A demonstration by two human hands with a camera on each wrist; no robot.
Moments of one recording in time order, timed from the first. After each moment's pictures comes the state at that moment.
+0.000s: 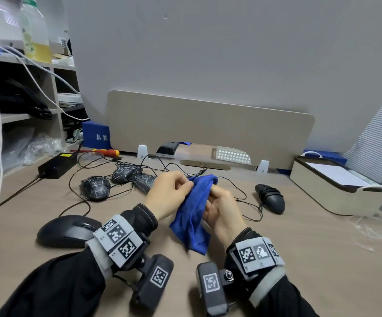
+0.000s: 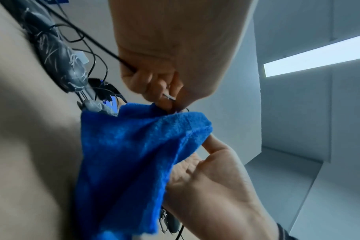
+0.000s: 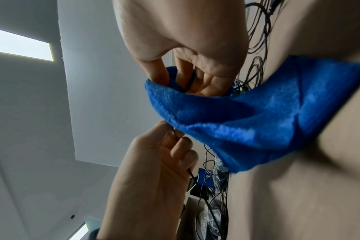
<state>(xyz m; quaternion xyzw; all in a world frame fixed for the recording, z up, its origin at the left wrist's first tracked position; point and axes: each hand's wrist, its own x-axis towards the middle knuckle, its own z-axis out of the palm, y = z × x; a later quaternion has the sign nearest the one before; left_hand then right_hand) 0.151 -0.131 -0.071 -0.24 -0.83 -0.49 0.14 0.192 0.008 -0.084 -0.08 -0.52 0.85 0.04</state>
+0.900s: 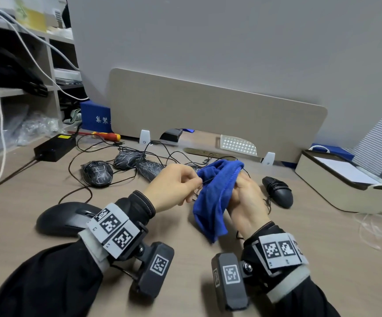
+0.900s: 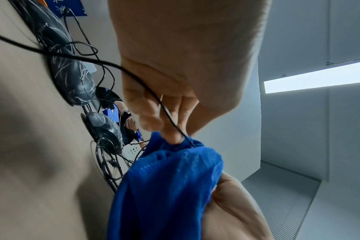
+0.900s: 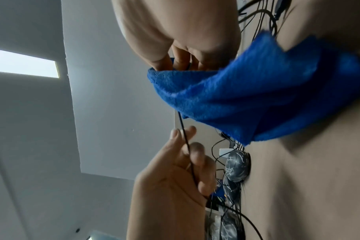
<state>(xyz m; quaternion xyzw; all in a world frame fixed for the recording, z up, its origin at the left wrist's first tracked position) 0.156 -0.149 -0.067 -0.29 -0.82 -0.50 0.00 0.190 0.016 -0.074 -0.07 -0.50 0.85 0.14</state>
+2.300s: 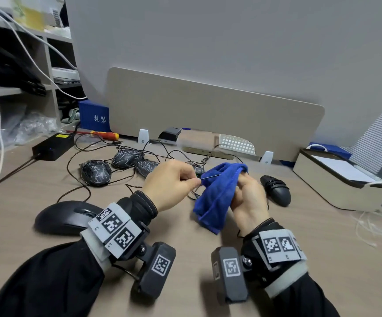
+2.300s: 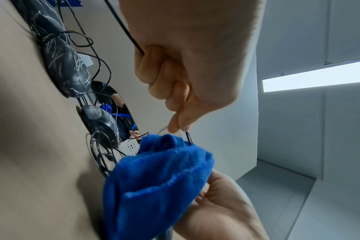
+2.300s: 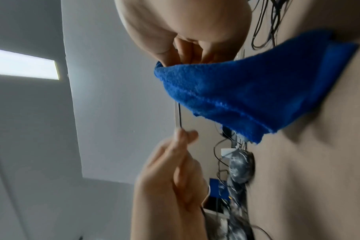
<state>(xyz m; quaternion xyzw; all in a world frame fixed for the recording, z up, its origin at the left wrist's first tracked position) 0.152 -0.150 -0.069 -0.28 -0.85 -0.43 0.12 0.188 0.027 -0.074 -0.15 -0.51 0.83 0.17</state>
